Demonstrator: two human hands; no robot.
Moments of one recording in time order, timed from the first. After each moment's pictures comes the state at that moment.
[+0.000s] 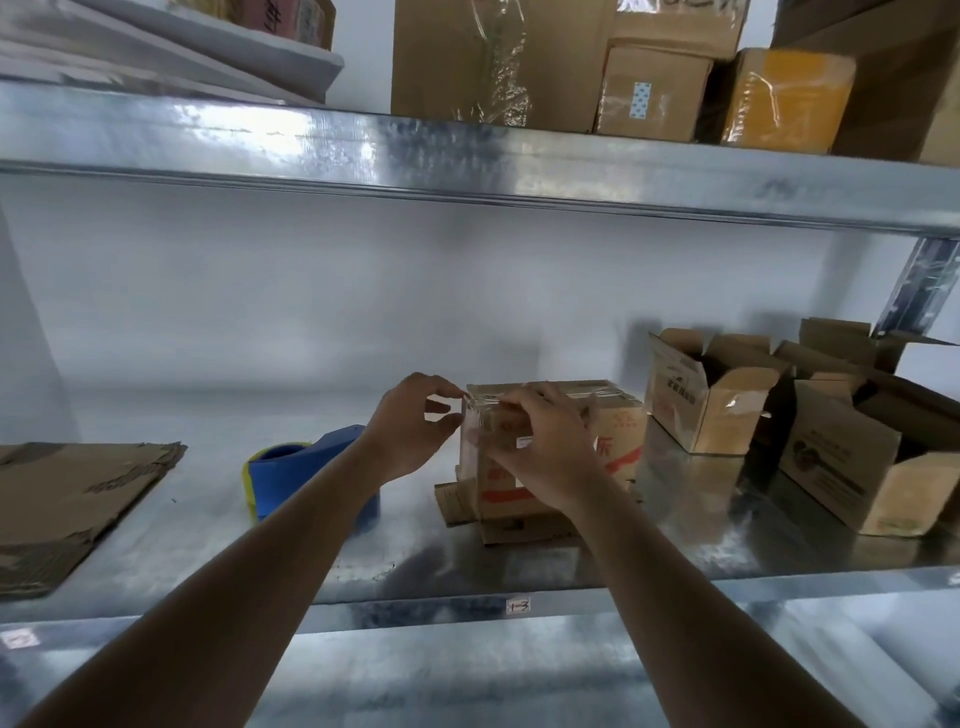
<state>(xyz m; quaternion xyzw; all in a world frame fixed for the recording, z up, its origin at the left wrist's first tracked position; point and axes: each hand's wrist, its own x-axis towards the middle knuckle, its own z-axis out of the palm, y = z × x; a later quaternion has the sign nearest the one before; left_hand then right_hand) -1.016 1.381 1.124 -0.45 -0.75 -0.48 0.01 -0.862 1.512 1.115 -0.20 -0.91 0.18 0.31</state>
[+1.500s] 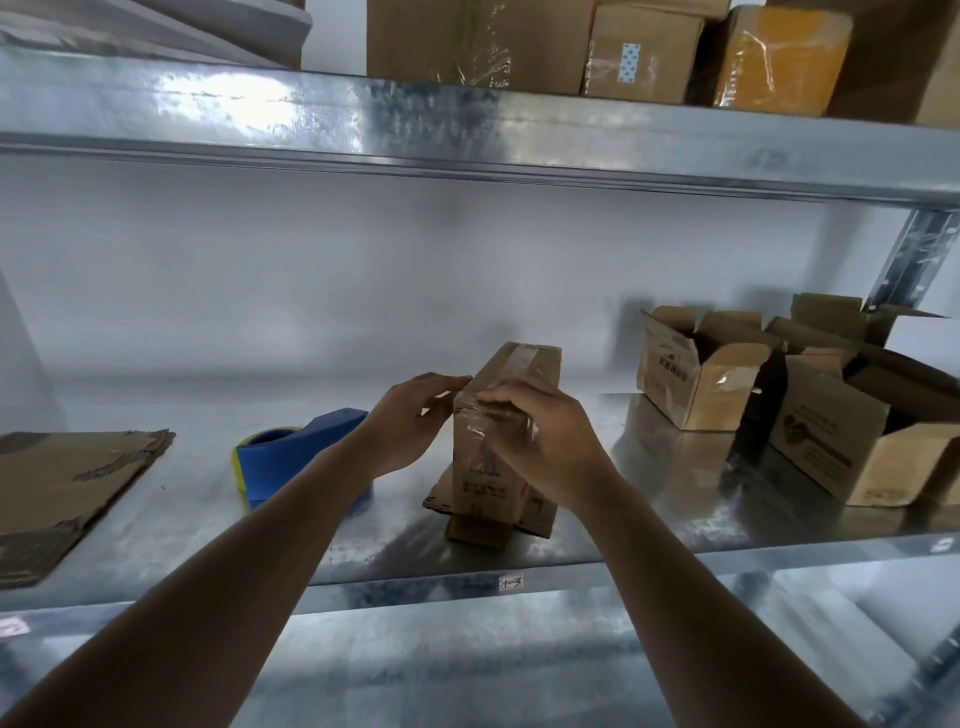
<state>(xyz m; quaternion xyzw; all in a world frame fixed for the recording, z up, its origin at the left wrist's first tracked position) -1.023 1.388 1.106 -0.53 -0.74 -0.42 -0.01 -0.839 1.510 1.110 0.00 -0.88 0.20 0.42</state>
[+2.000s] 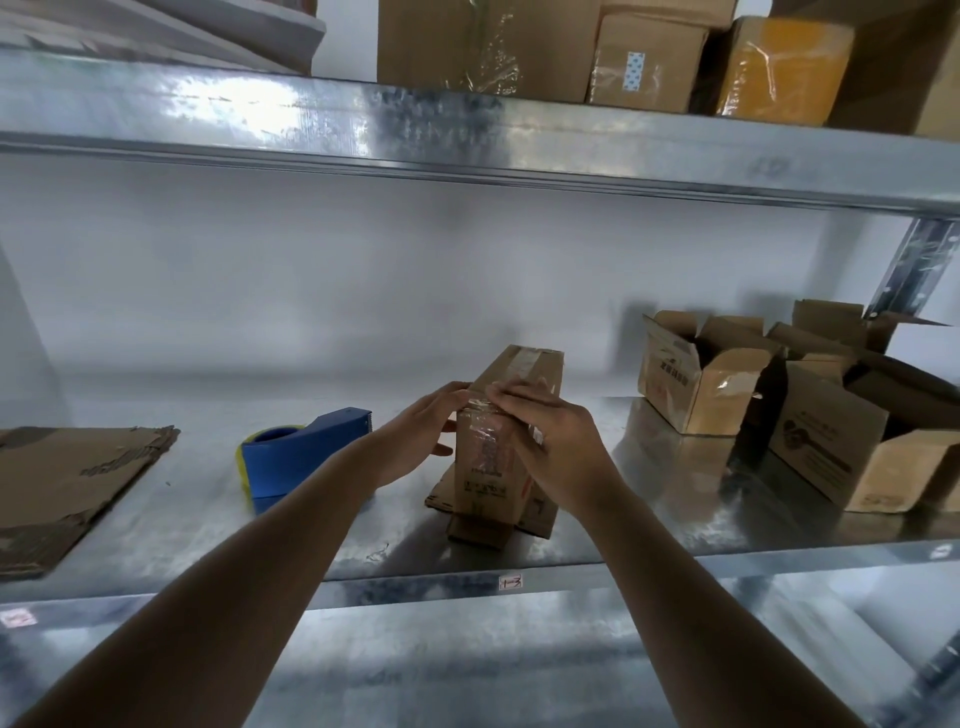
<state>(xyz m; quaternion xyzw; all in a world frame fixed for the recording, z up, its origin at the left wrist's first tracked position) -0.998 1.390 1.115 -0.43 -0.67 -0.54 -0.28 -0.839 1.518 1.097 0.00 -0.88 0.15 0.45</state>
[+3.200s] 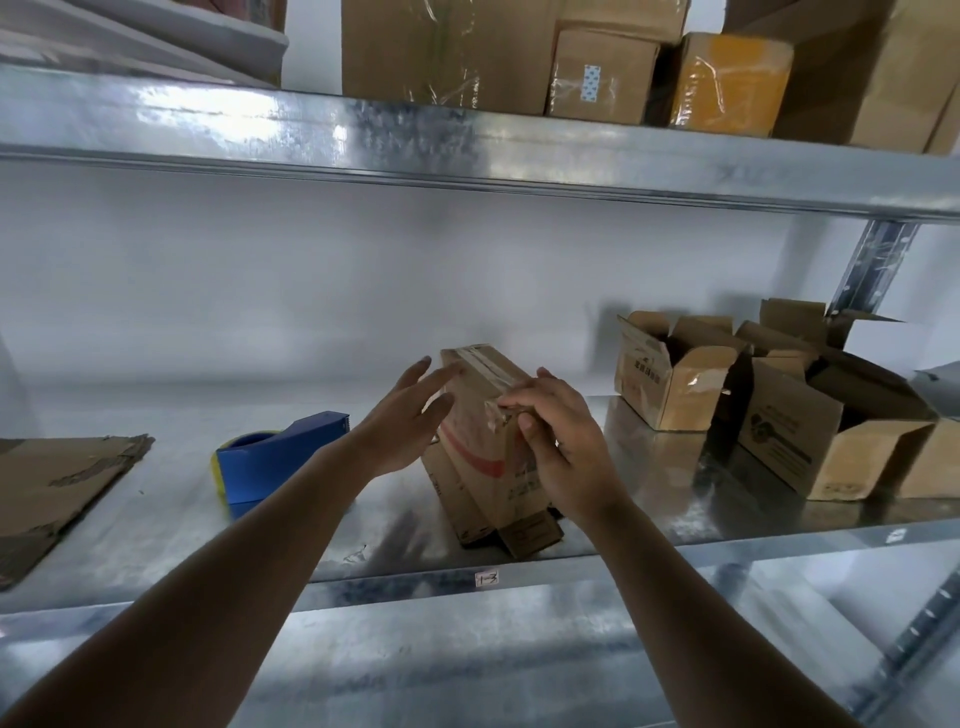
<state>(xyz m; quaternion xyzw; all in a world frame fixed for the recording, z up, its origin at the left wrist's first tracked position) -1.003 1.395 1.111 -0.53 -0.76 -0.37 -0.02 -0.805 1.528 1.095 0.00 -0.84 0.17 0.51</state>
